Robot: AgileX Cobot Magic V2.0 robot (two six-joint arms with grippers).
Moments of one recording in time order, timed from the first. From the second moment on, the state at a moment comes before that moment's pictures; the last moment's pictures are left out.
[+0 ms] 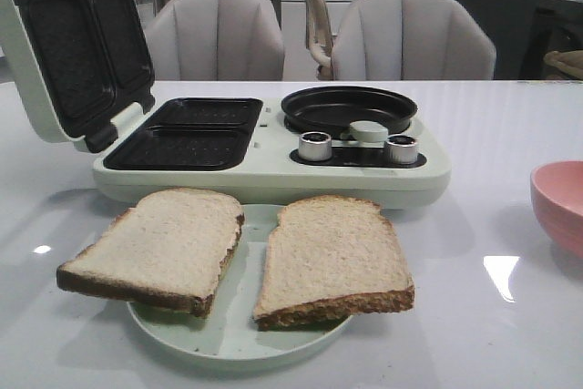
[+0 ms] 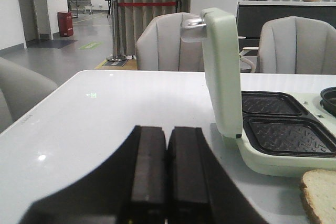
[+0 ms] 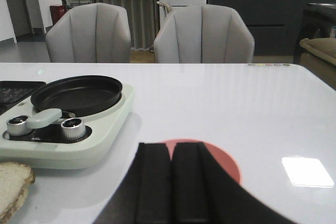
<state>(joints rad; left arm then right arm) -0.02 0.00 0.00 -0.08 0.05 0.04 0.01 -0.01 0.03 0.10 0.03 -0.06</state>
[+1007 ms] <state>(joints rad) -0.02 0.00 0.00 -0.08 0.02 0.04 0.01 -0.01 0.03 0.10 -0.01 -0.06</state>
